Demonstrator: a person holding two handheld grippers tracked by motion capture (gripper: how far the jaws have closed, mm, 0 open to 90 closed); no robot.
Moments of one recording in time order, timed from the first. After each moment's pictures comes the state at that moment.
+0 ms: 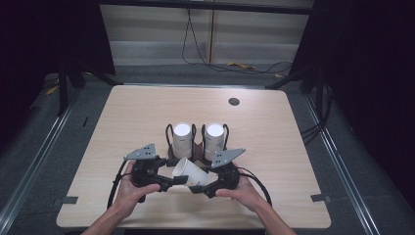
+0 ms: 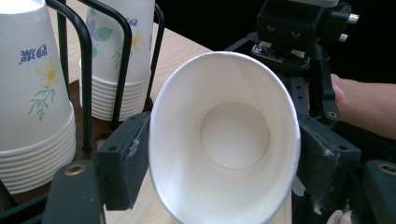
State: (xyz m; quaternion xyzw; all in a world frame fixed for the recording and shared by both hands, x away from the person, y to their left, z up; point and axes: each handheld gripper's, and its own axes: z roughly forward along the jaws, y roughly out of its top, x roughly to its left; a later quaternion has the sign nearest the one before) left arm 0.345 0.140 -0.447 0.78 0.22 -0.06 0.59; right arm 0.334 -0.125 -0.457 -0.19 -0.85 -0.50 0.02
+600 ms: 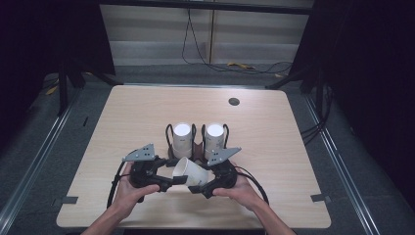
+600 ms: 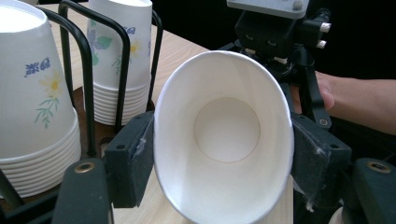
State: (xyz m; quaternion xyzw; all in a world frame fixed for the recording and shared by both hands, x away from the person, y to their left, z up) left arm 0.341 0.143 -0.440 0.78 0.21 -0.04 0.59; right arm 0.339 -0.119 -0.459 -0.22 -0.86 -0.47 0.00
